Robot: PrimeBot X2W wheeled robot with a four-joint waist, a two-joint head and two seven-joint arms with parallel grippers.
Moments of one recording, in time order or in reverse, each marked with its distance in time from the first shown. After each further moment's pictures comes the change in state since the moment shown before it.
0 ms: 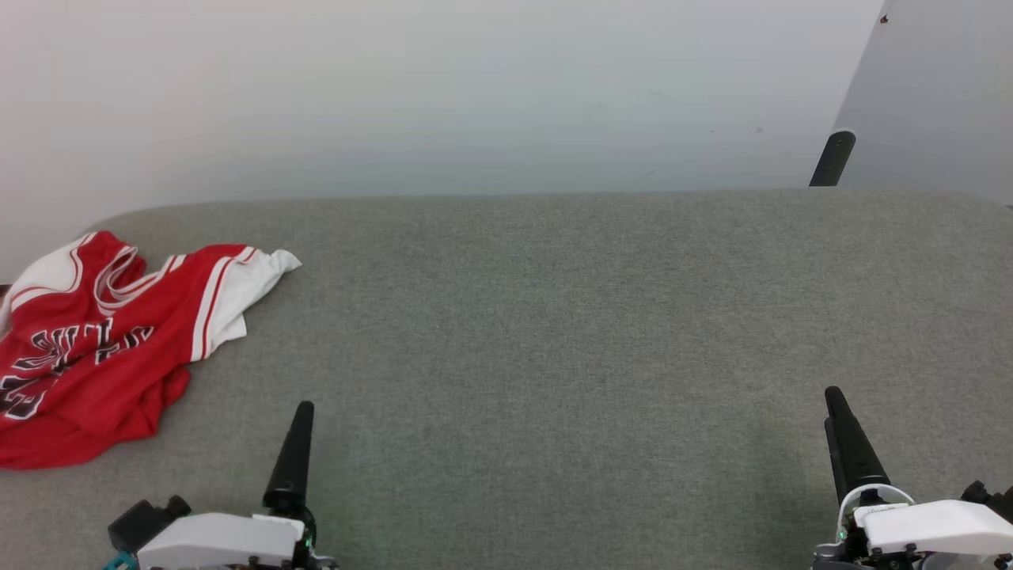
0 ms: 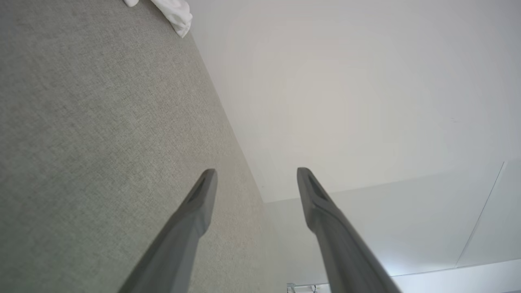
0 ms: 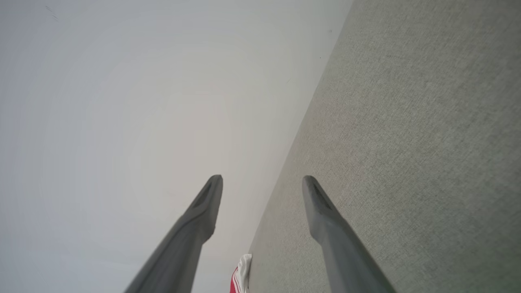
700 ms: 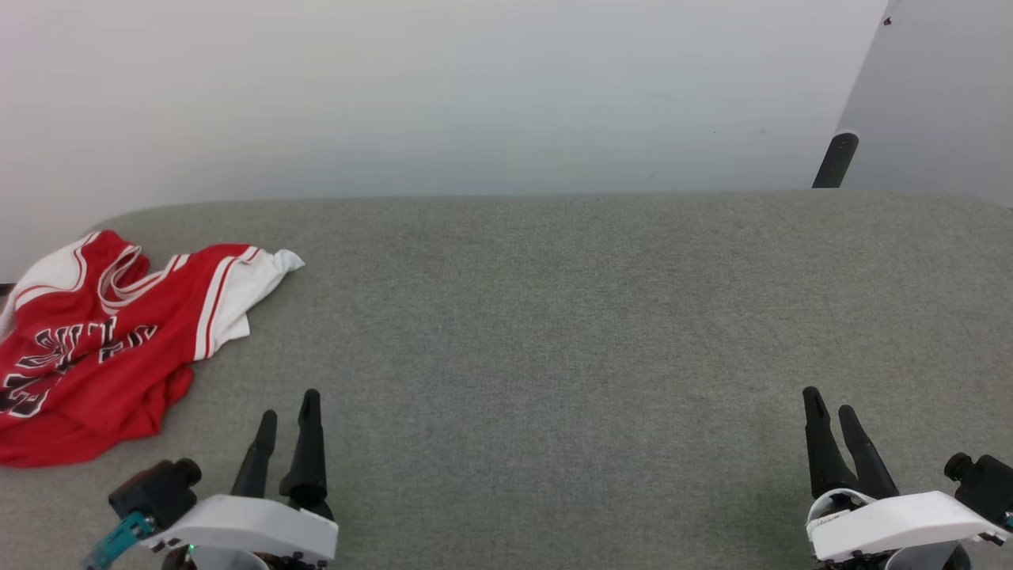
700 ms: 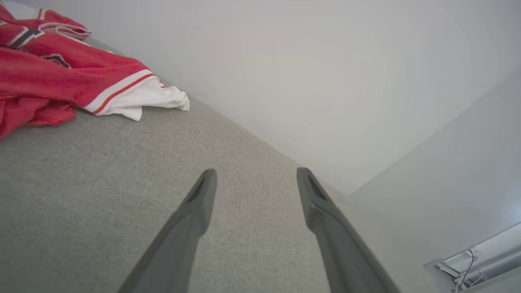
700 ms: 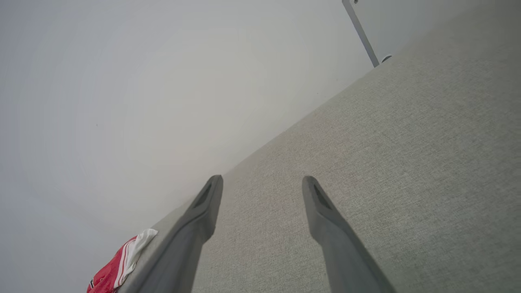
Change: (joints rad) left arm -0.006 0.014 -0.009 -0.047 0.632 0.077 -0.086; right arm -0.013 0.019 -0.019 0.018 -0.629 0.000 -0.073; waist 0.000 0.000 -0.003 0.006
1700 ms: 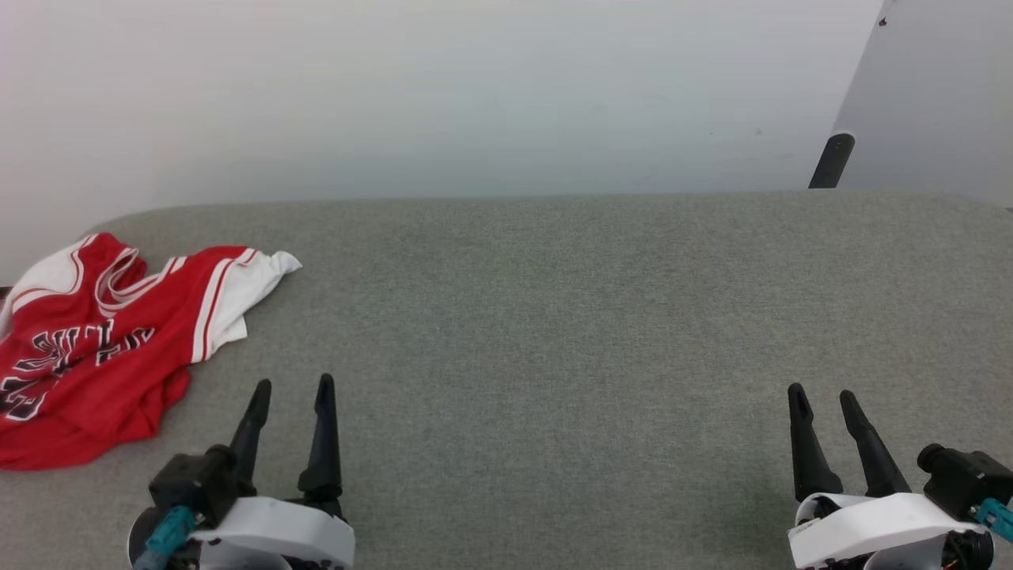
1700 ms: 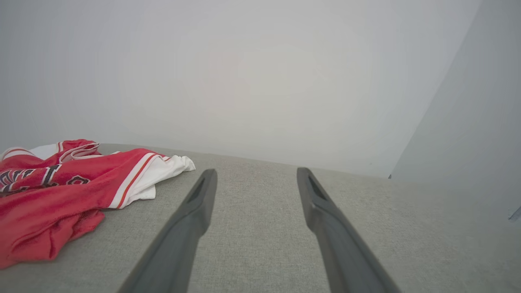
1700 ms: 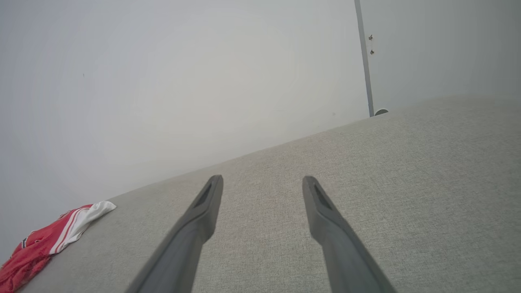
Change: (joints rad) left arm 0.009 -0.005 -0.005 -0.072 0.449 0.002 -0.075; right arm -0.005 0.004 0.008 -0.003 -0.334 0.000 -0.076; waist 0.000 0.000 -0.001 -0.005
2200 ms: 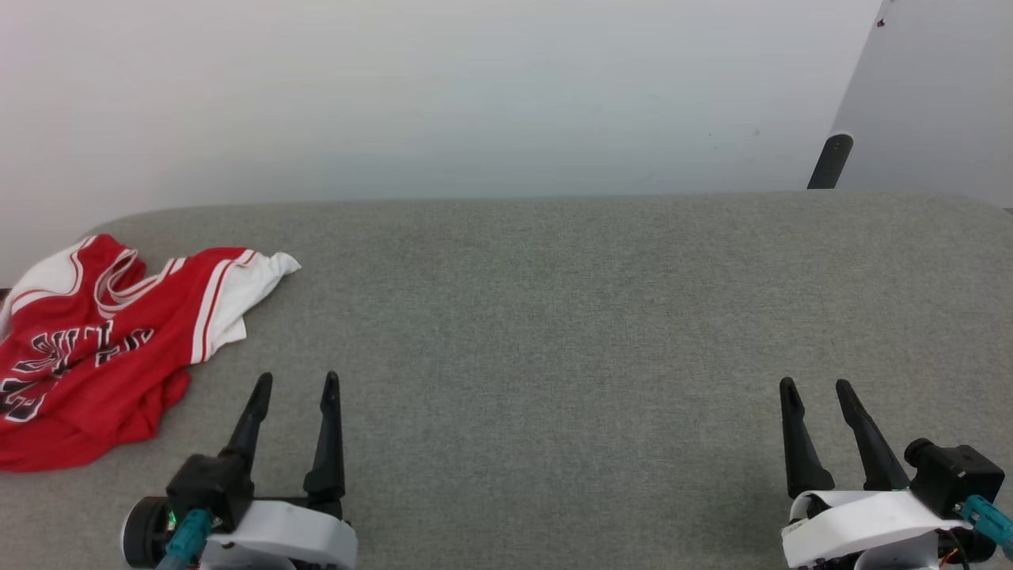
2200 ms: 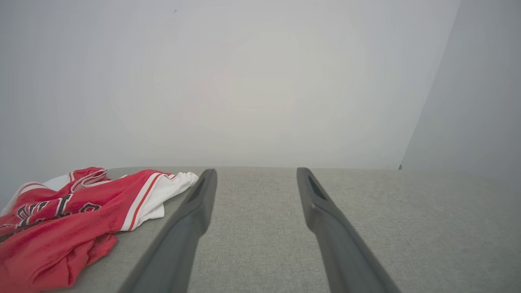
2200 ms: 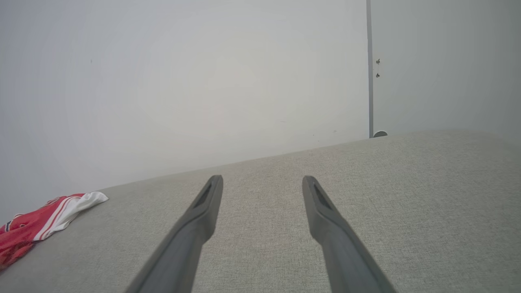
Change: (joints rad) left arm 0.001 0.000 0.002 -0.007 0.124 -0.006 -0.029; right arm -0.008 0.000 0.010 -0.008 -0.109 0.000 -0.031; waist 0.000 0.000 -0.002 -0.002
